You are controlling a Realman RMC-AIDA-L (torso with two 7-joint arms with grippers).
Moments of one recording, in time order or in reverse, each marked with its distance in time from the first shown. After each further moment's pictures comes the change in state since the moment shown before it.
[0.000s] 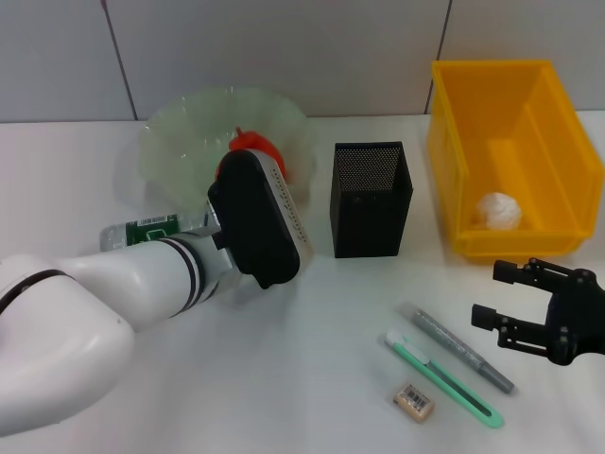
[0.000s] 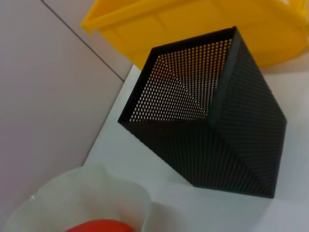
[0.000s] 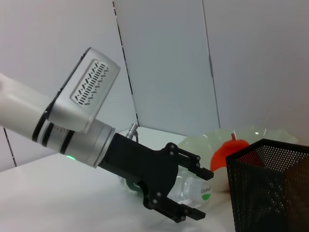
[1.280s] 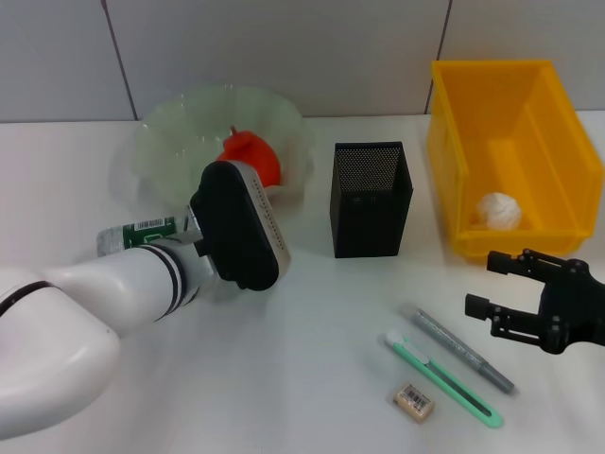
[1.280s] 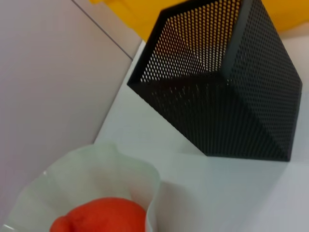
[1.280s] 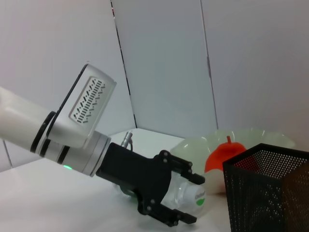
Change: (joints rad) left arm 0.001 0.000 -0.017 -0.082 0.039 -0.070 0.011; right arm 0.023 0.002 0.001 0.007 0.001 0.022 0.004
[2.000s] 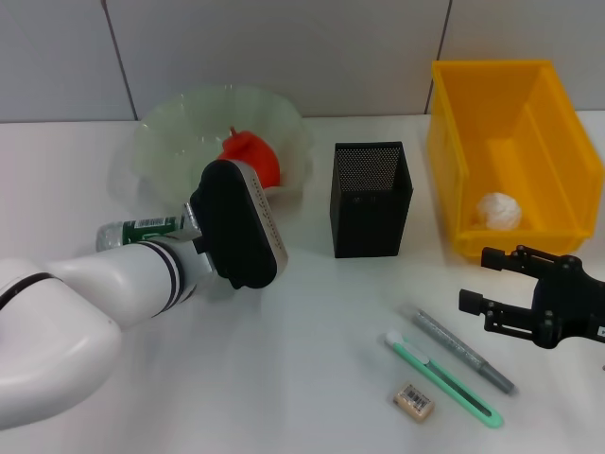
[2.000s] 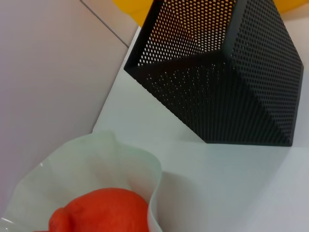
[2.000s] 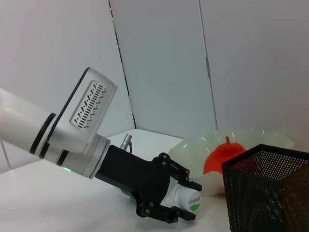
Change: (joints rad) left arm -0.022 0.000 -0.013 -0.023 0.000 0.023 0.012; right arm 0.018 -0.003 0.000 0.024 0.000 0.017 0.000
